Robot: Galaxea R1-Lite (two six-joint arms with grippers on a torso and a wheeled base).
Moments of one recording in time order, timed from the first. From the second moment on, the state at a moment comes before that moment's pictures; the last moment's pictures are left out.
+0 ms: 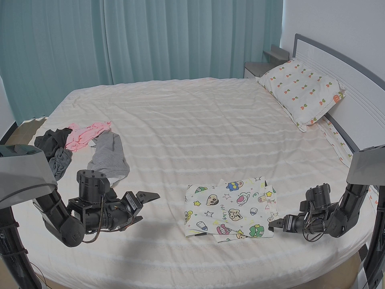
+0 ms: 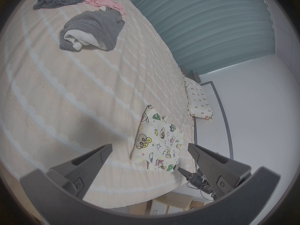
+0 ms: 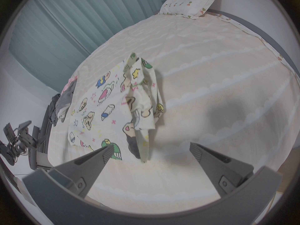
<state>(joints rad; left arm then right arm) -0.32 2.06 -0.46 -1.01 -0.32 -1.01 0.19 2.21 -0.42 -0.91 0.12 0.42</state>
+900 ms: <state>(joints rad) -0.34 2.08 -0.46 -1.01 -0.32 -1.00 0.21 2.38 -0.80 -1.02 0.23 0.46</state>
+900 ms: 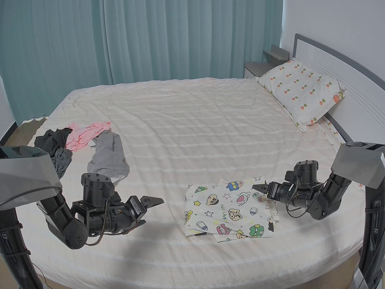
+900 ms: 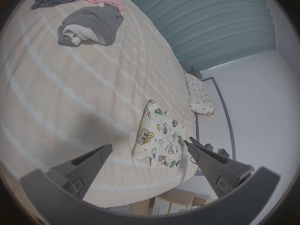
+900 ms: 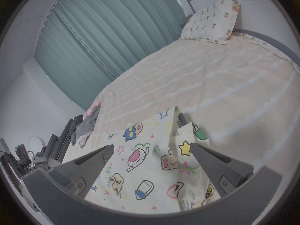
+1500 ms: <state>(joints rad) -0.34 2.08 -0.46 -1.01 -0.31 -1.00 0.20 2.48 -0.89 -1.01 0.25 0.44</state>
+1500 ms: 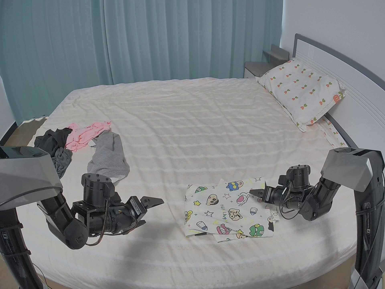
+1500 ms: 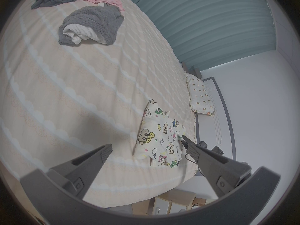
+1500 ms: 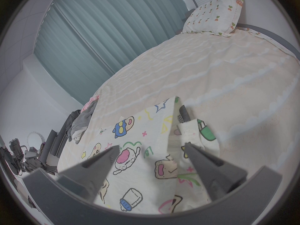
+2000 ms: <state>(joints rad) -0.34 2.08 -0.46 -1.01 -0.31 -1.00 0.18 2.50 -0.89 -1.17 0.20 0.45</state>
